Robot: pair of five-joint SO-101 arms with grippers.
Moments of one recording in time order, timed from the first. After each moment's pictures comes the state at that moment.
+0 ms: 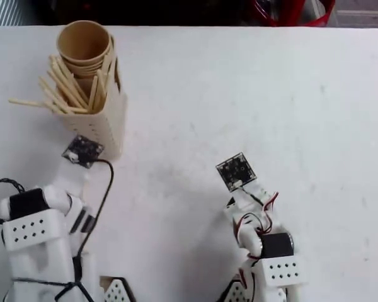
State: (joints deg) left arm -24.7 -53.4 62.3 82.6 -42.5; right arm -10.5 -82.1 91.5 50.7 25.1
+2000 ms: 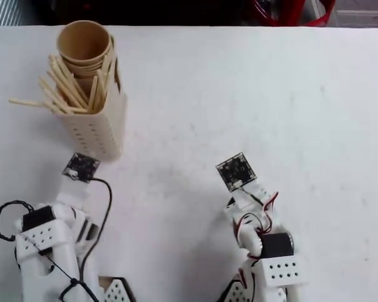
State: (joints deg) left arm -30.3 -53.7 80.6 62.4 -41.1; right arm -10.5 -82.1 91.5 50.7 25.1
